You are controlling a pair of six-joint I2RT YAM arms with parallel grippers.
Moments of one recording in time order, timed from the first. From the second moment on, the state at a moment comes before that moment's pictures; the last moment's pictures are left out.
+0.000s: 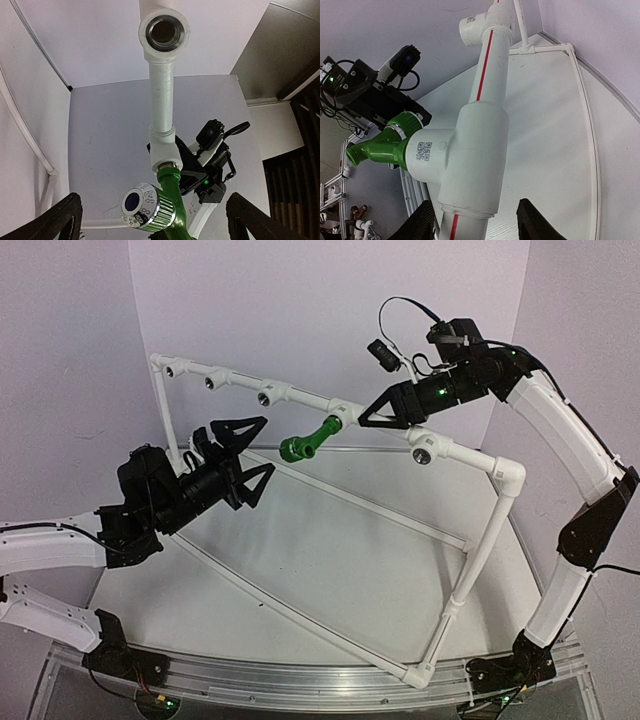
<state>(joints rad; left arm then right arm) -0.99 1.12 0.77 0.52 -0.17 -1.49 0.57 1.78 2.14 -1.06 -0.70 -0.12</state>
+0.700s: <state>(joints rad) -0.99 1.26 0.80 0.63 0.00 -1.60 0.57 1.78 2.12 -1.08 -0.66 -0.14</state>
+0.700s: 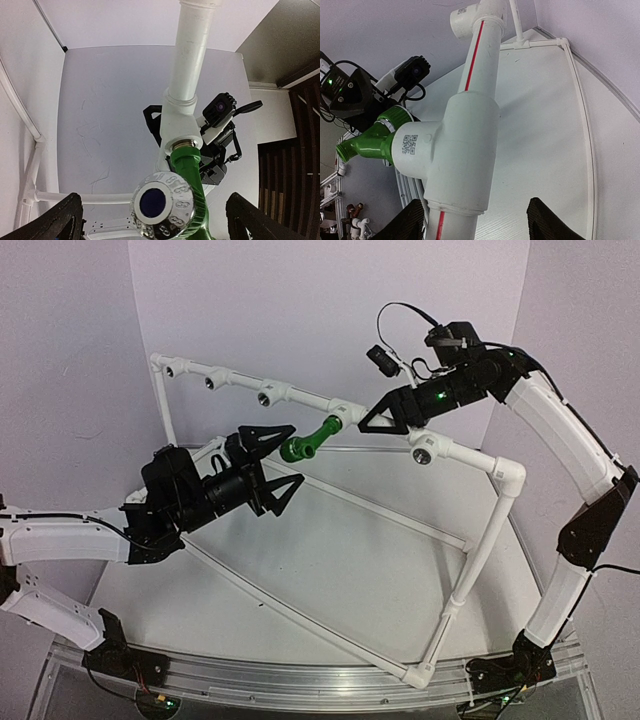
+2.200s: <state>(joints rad) -0.98 1.29 1.07 0.27 0.05 -1.30 0.58 1.75 2.08 -1.03 -0.66 -0.17</state>
